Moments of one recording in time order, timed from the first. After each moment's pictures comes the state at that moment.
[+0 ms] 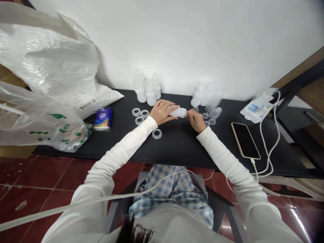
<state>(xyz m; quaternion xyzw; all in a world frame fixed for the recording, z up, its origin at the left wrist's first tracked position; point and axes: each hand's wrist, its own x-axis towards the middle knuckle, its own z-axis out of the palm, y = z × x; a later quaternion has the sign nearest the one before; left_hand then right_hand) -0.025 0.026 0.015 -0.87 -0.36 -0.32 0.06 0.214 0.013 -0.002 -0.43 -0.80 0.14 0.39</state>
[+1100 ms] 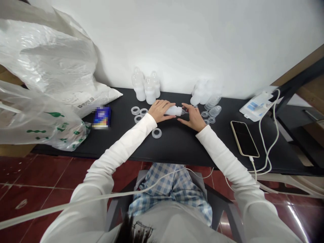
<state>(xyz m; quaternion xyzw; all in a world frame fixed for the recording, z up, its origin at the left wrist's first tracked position) -0.031 0.036 0.001 -0.88 -0.35 -0.30 0.11 0.214 0.014 -0.003 -0.42 -0.86 0.01 0.28</state>
